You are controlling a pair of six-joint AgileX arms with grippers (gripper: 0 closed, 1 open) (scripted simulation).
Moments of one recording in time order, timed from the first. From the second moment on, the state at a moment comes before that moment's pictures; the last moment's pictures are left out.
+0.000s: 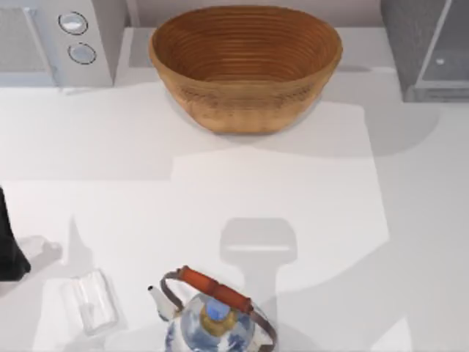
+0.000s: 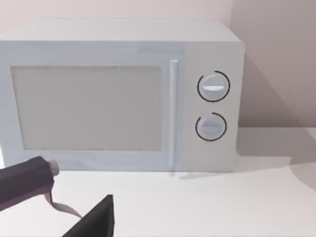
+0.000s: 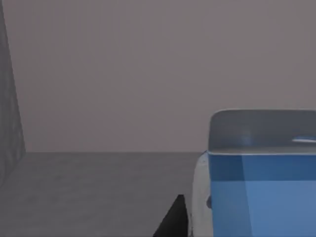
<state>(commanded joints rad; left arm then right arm) 0.00 0.00 0.00 0.00 0.00 0.00 -0.24 2.25 1.20 1.05 -0.20 0.01</state>
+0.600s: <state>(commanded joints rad) 0.00 0.00 0.00 0.00 0.00 0.00 -0.26 2.17 1.02 1.14 -0.23 0.01</state>
